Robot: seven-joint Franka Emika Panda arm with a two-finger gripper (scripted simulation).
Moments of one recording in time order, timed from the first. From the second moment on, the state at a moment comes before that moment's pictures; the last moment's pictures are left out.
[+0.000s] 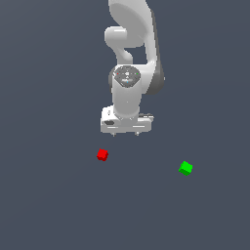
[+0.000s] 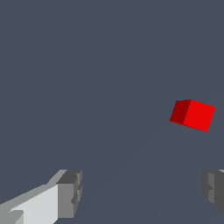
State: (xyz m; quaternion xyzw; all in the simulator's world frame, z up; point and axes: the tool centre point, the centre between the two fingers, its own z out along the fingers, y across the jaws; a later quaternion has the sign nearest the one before) arm -0.012 0.003 0.147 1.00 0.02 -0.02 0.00
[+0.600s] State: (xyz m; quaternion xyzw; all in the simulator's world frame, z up) arm 0.001 -0.024 0.127 1.00 -0.02 -0.02 0.00
